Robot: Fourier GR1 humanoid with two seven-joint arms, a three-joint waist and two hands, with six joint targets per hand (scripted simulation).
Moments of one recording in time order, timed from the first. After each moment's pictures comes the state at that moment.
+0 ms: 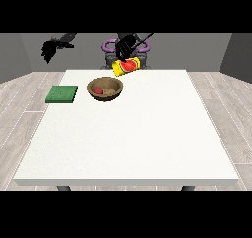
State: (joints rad) left arm -0.99 0.09 -0.67 -0.65 -1.60 0.11 0.33; right arm -0.23 -0.36 -0.34 -1.00 -0.22 0.42 -0.24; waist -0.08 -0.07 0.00
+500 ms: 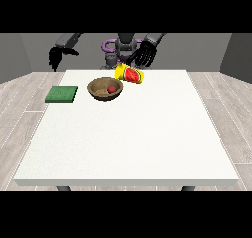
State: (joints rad) left arm -0.77 0.02 -0.21 -0.88 -0.99 0.42 0.31; right arm -0.22 -0.30 -0.34 -1.03 -0.22 0.35 -0.23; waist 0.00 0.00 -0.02
